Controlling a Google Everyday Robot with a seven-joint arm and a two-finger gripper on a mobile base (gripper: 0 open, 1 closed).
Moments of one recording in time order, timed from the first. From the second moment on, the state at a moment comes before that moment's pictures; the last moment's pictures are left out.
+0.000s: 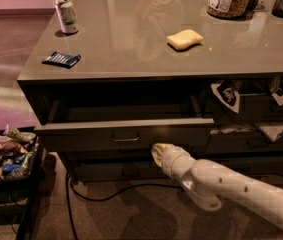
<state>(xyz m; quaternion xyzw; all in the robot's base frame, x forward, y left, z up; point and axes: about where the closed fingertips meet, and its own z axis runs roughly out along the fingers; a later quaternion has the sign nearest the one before) 0.580 -0.068 0.568 -0.62 0.59 -0.15 0.49</state>
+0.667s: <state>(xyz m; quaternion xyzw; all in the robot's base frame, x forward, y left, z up) 0.633 -0.068 0.569 -0.62 0.58 -0.17 0.50</state>
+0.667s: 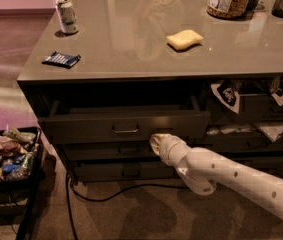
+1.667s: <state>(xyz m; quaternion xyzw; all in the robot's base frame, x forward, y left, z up) 0.666 -0.085 0.588 -0.61 0.57 -0.20 0.51</state>
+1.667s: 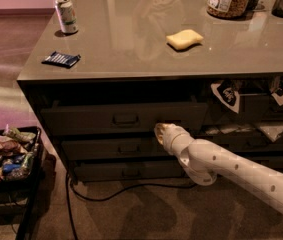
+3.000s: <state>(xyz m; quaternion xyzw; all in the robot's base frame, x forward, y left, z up) 0.676 -0.101 0.628 -0.62 0.54 -0.22 0.52</state>
